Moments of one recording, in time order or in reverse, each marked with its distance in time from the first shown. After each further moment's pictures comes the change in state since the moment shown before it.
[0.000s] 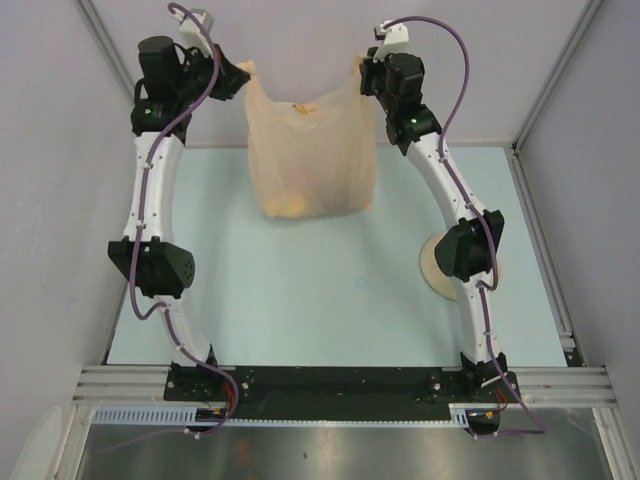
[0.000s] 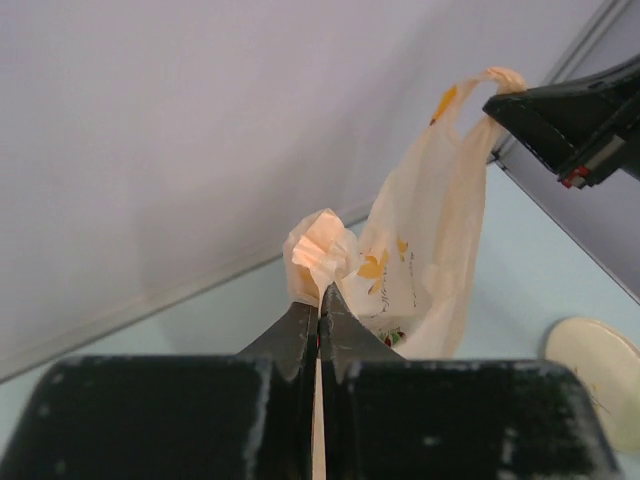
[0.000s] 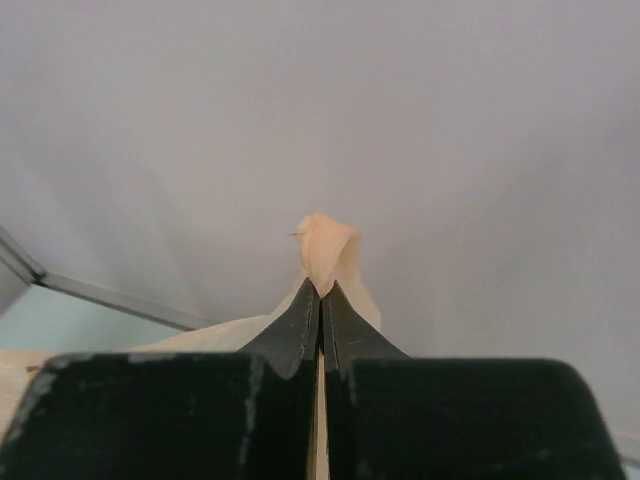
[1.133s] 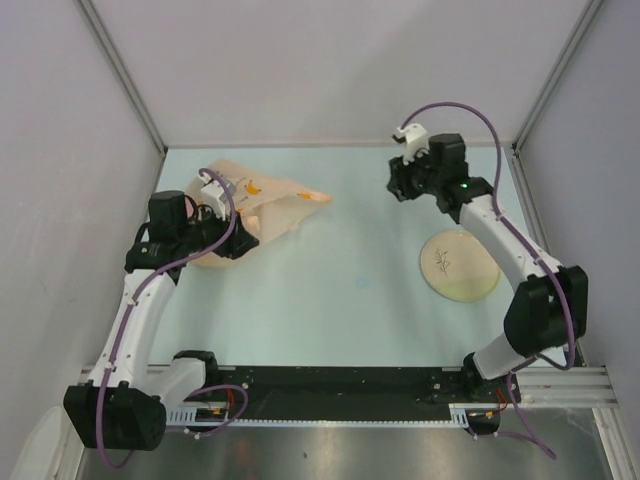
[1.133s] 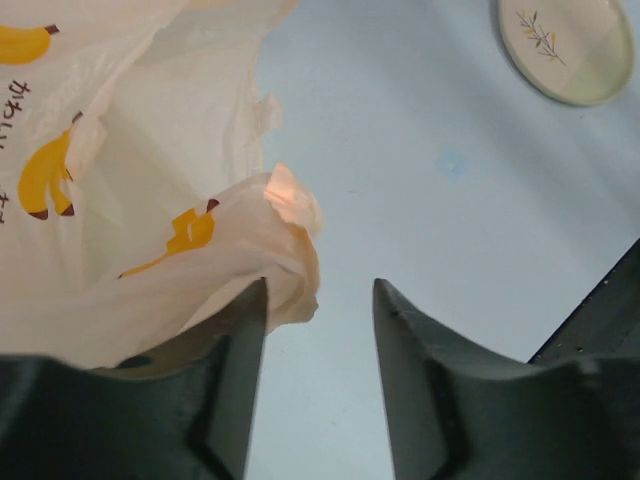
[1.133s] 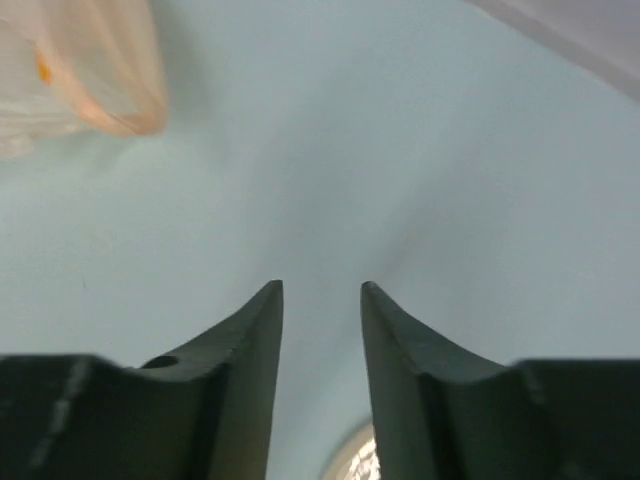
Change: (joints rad) left arm 0.009 -0.957 -1.358 -0.120 0.082 0.285; right arm -0.056 -0.692 -1.124 -0.141 -0.360 -0.203
